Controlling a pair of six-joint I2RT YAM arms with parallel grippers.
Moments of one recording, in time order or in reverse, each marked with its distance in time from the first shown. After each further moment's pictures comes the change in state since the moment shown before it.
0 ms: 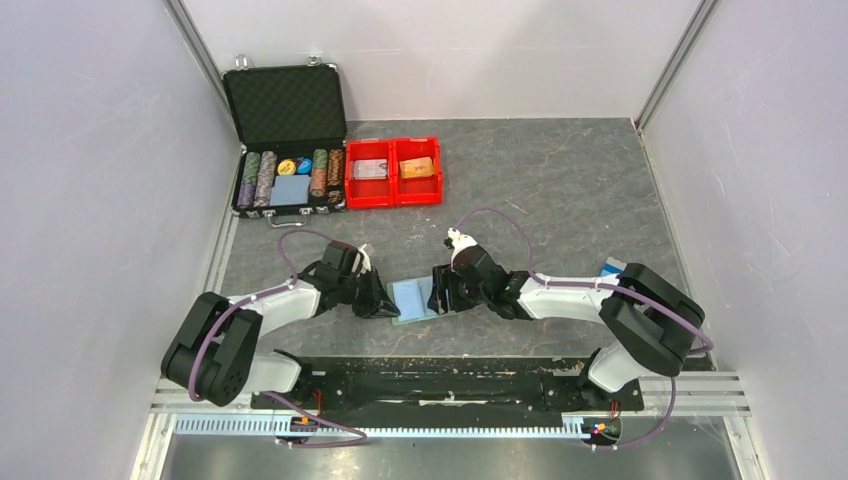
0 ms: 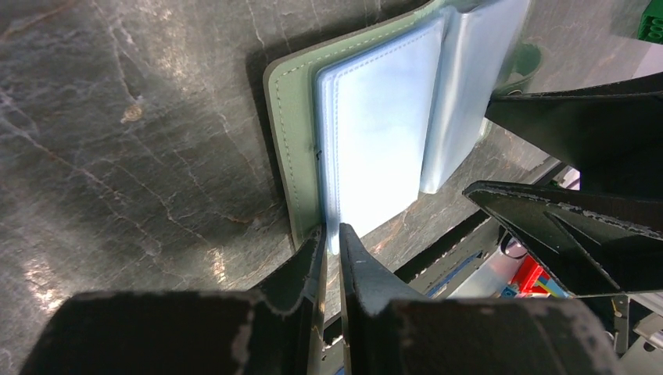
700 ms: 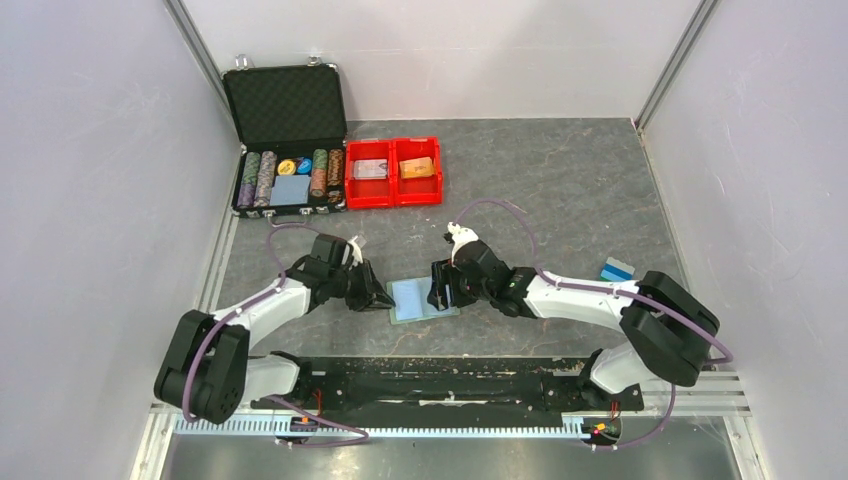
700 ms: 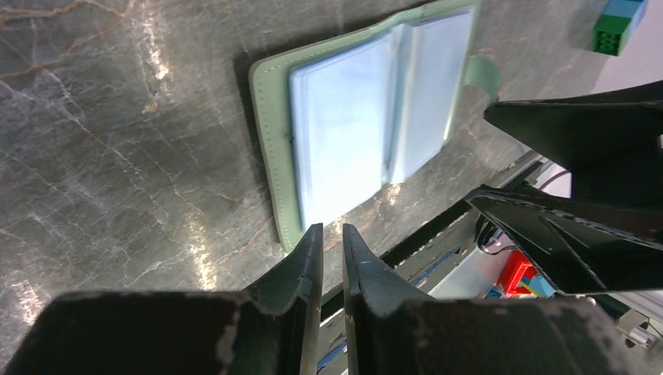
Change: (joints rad) left arm 0.078 -0.104 0.048 -0.120 0.043 0.034; right arm 0.007 -0.079 0.043 -0.091 0.031 -0.039
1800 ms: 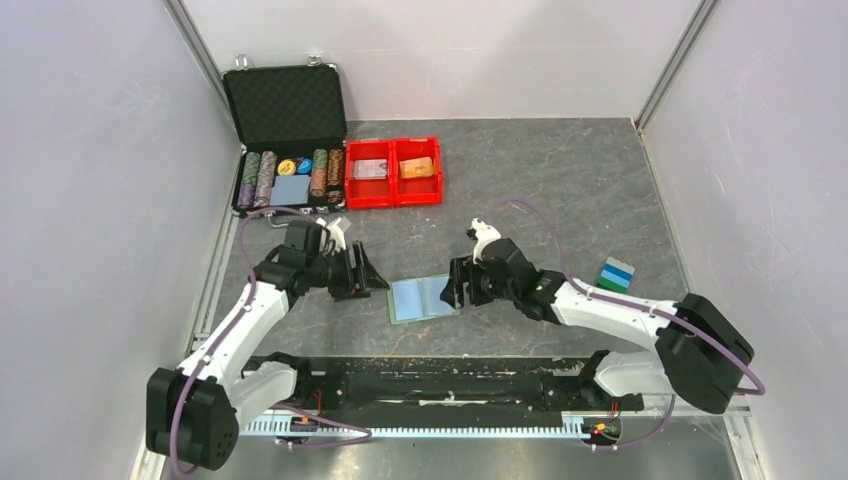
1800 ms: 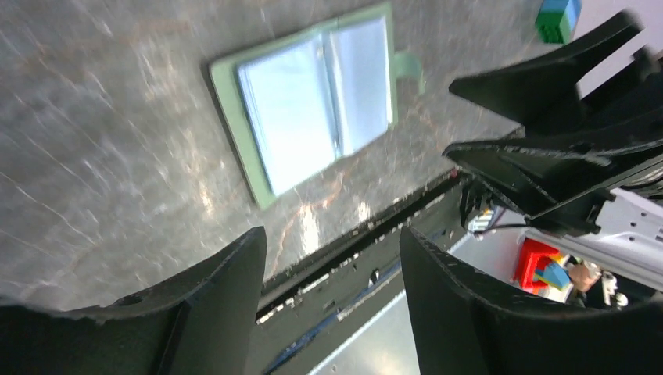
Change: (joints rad) left arm 0.115 -0.197 0.201 -0.319 0.034 0.178; right arm -0.107 -0.196 -0.128 0.005 -0.096 -0.011
